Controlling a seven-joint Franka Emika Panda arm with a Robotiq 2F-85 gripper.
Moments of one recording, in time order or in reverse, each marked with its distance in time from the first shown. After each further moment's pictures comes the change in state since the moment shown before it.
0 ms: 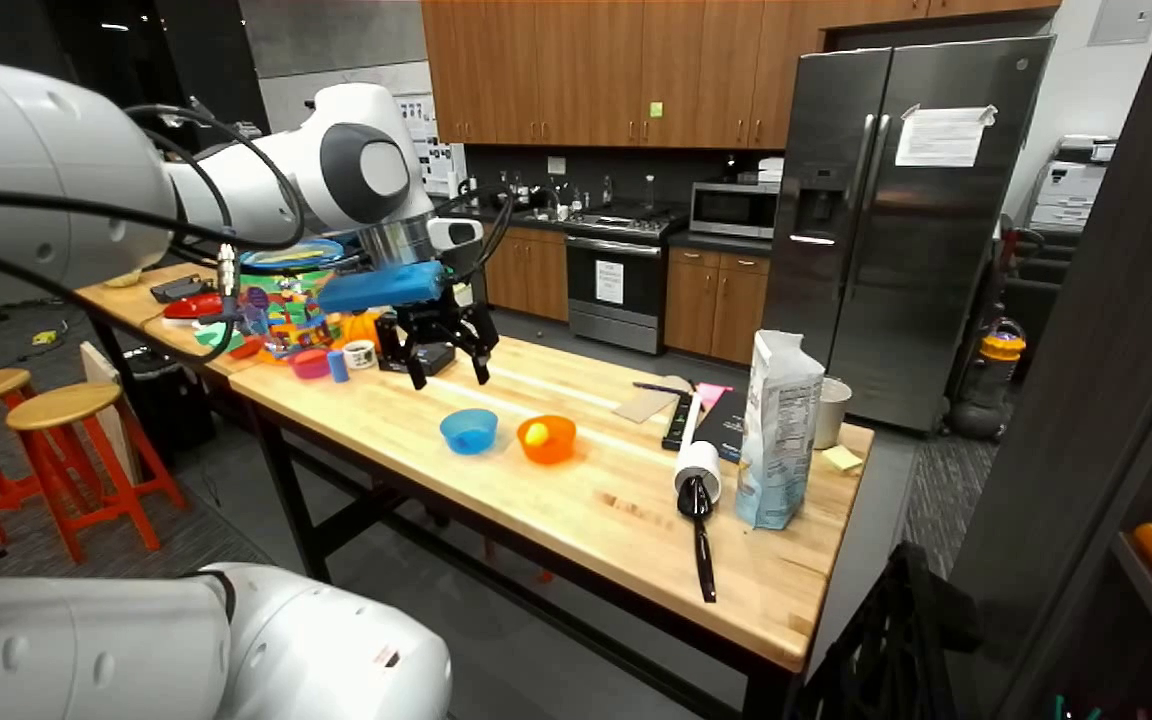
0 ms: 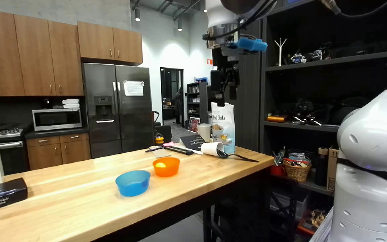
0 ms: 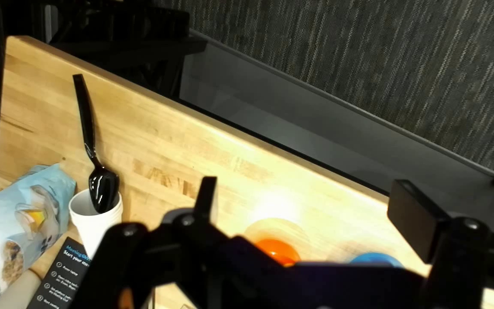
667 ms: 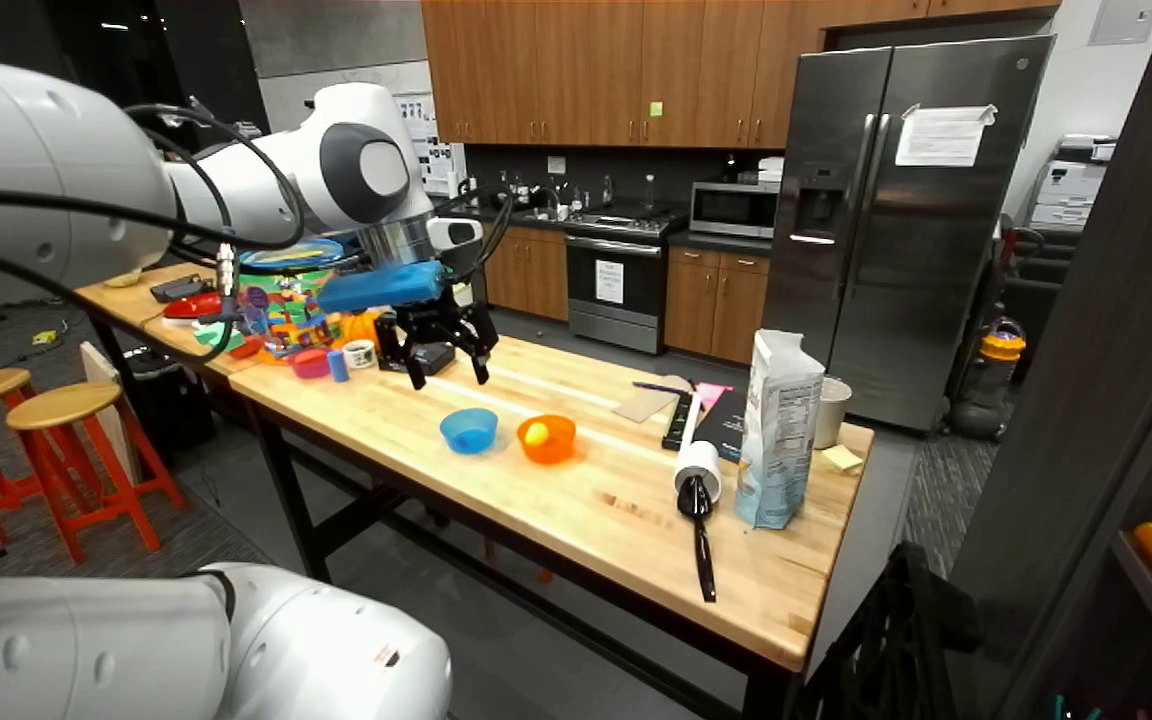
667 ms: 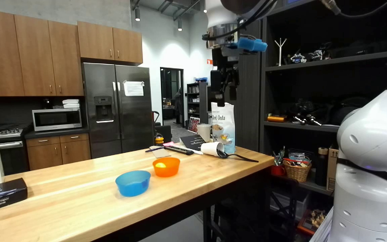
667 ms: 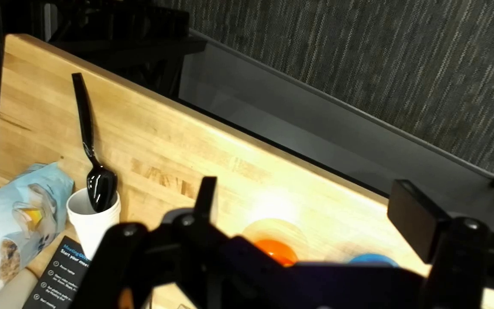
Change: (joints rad) arm 0.004 0.001 -0.001 0.000 0.000 0.000 -0.007
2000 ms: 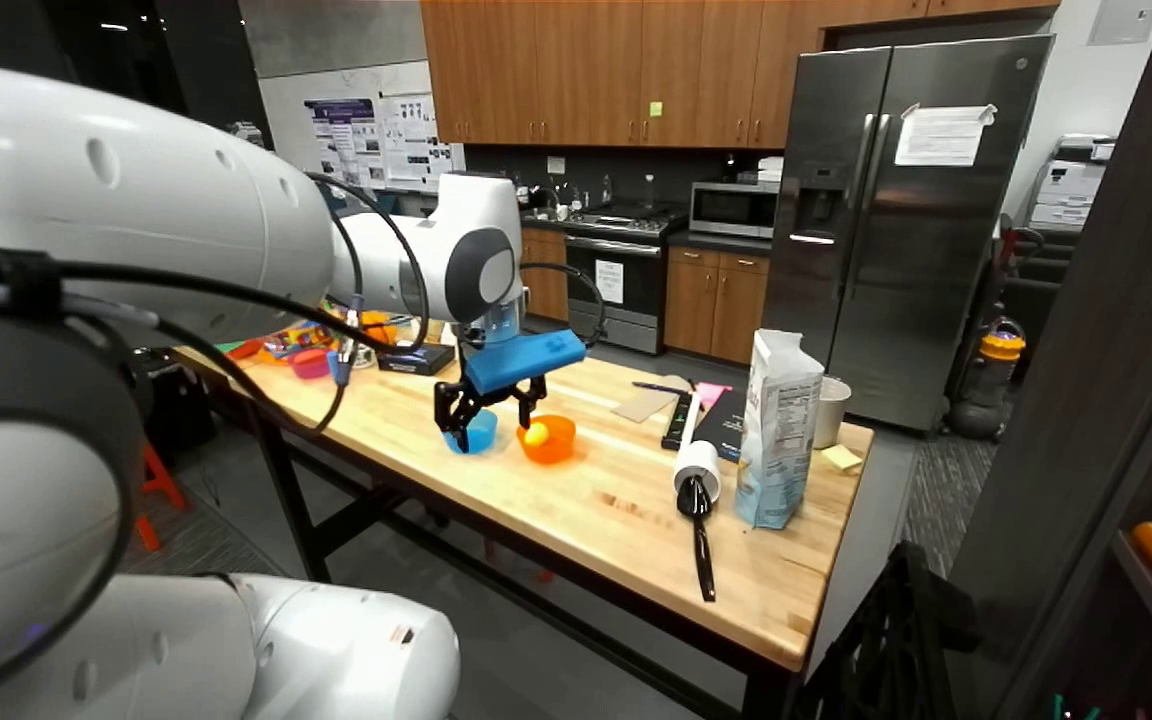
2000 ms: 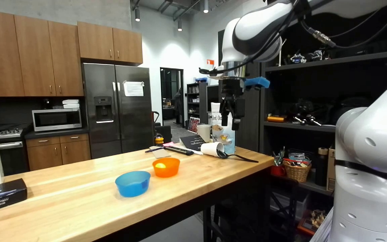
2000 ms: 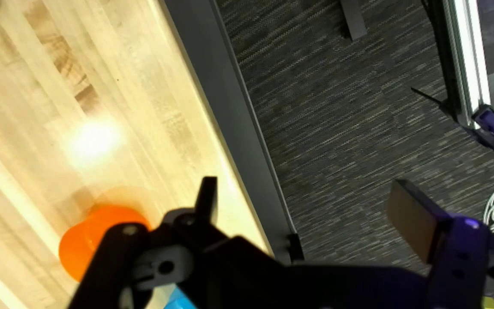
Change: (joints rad) arm 0.173 0.037 -0.375 -0.212 -0.004 0.275 -0.925
